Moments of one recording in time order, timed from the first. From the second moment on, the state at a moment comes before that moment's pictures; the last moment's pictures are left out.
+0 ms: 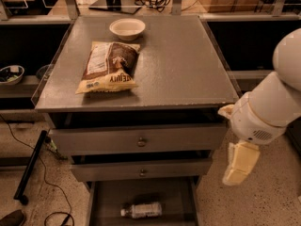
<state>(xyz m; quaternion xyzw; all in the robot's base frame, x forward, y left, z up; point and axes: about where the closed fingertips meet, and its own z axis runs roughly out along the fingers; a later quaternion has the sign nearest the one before) 0.408 -0.176 0.821 -0.63 0.76 0.06 0.13</state>
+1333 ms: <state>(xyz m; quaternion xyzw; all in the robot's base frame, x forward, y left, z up) 0.434 -0.156 0.737 -0.63 0.76 0.07 0.15</state>
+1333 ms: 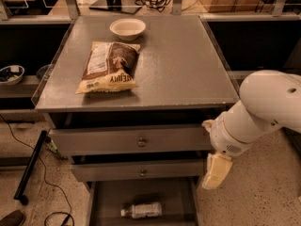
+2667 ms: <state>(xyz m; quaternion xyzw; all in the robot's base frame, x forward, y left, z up) 0.400 -0.134 0.626 -0.65 0.74 0.13 0.12</state>
